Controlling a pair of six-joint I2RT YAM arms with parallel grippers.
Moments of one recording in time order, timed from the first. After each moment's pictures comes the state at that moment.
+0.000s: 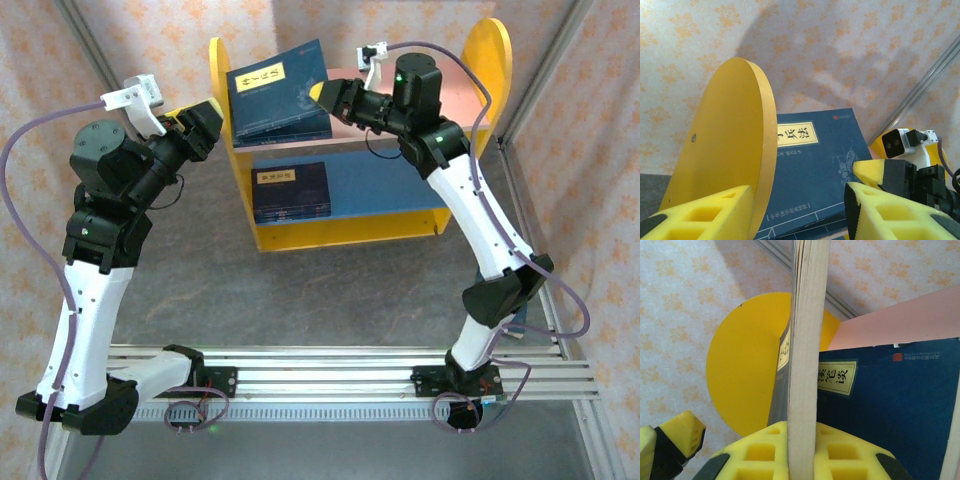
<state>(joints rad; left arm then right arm) -0.18 1.11 1.64 -0.49 0.16 -0.54 0.49 1.74 2.08 -0.42 -0.58 0.81</state>
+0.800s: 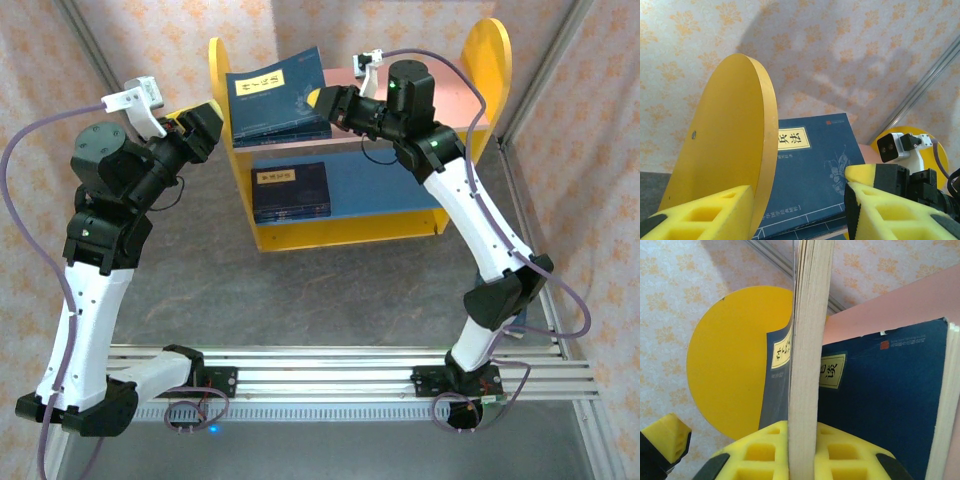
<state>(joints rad) -0.18 1.10 1.62 -0.48 0.16 -0.54 0.52 1.73 2.02 -0.41 -0.53 0.80</state>
